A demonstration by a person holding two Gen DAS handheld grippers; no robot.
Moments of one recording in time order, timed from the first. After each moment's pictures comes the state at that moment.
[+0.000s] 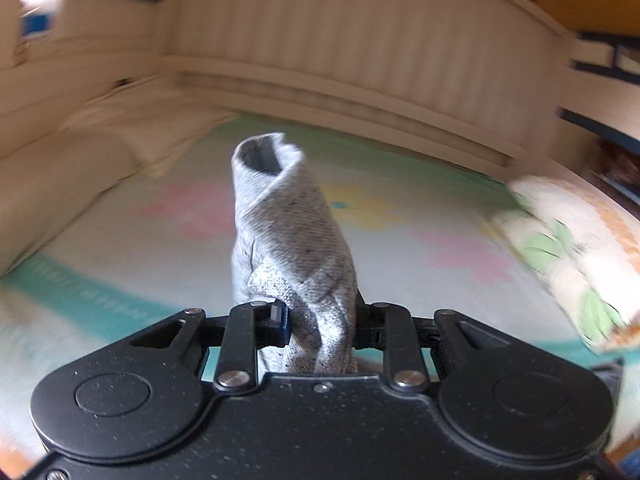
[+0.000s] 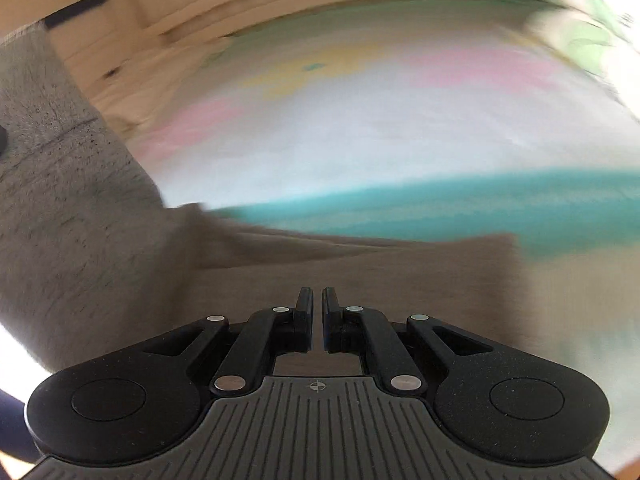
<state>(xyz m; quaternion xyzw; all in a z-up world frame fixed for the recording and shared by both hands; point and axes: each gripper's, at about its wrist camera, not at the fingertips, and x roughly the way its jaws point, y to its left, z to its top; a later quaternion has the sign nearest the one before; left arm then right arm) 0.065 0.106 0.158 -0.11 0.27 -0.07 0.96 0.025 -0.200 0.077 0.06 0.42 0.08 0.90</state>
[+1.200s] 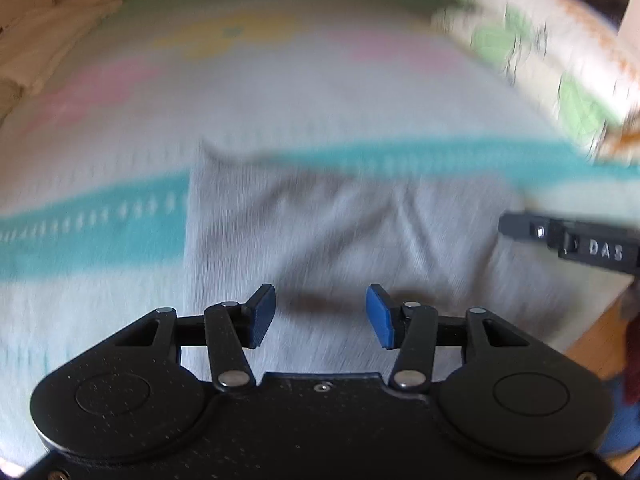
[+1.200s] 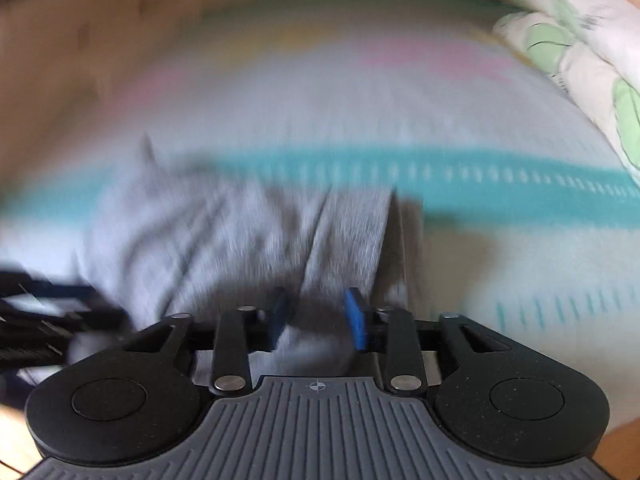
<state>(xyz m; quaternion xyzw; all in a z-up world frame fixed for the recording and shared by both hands) 0.106 0.006 0.021 0.03 0.48 -0.16 0.86 0.022 -0.228 0.048 -0.05 0.46 0.04 0.89</state>
